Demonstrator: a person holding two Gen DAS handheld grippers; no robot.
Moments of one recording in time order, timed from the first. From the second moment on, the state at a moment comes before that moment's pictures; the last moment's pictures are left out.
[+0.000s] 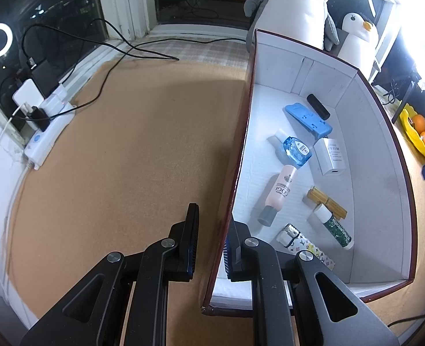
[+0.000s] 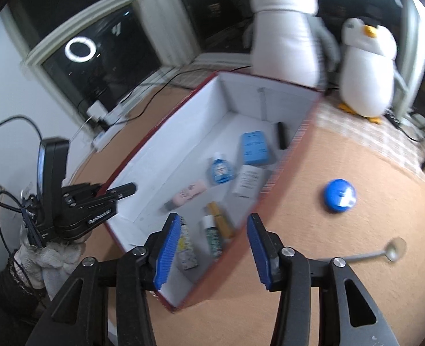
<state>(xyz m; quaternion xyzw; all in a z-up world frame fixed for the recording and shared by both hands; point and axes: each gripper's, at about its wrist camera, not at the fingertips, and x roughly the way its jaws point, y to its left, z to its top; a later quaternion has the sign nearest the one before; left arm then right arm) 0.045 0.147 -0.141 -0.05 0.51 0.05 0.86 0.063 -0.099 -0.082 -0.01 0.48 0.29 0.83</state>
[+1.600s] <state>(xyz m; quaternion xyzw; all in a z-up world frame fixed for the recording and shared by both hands) 0.065 0.135 -0.155 -0.01 0.54 0.07 0.84 0.191 -0.141 -0.191 -0.09 0.54 0.17 0.82</state>
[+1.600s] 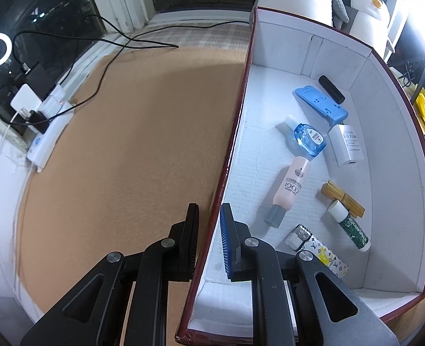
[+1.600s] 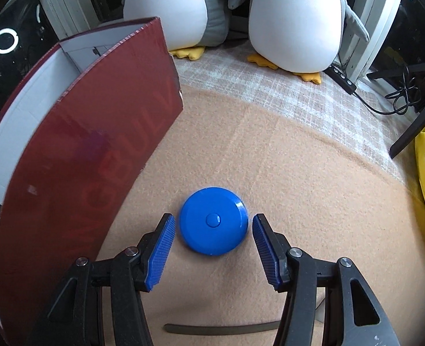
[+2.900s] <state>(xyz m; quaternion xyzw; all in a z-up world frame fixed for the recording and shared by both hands) 0.054 0.136 -0.145 -0.03 0.52 0.06 0.85 0.154 -0.137 -0.126 -0.08 0.50 0.18 0.85</state>
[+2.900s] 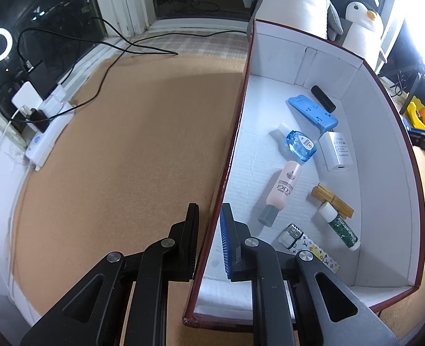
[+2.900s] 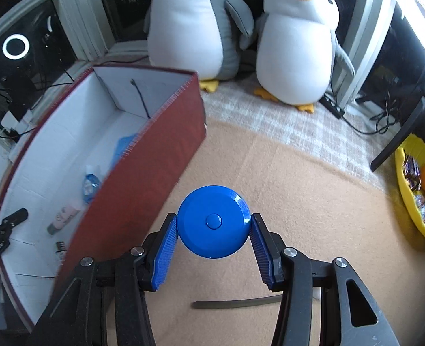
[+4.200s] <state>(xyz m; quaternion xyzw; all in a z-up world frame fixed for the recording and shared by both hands) 0.043 0.155 -0.139 -0.07 0.50 0.03 0.86 0.195 0.040 -0.100 -0.09 0.49 0.25 0.83</state>
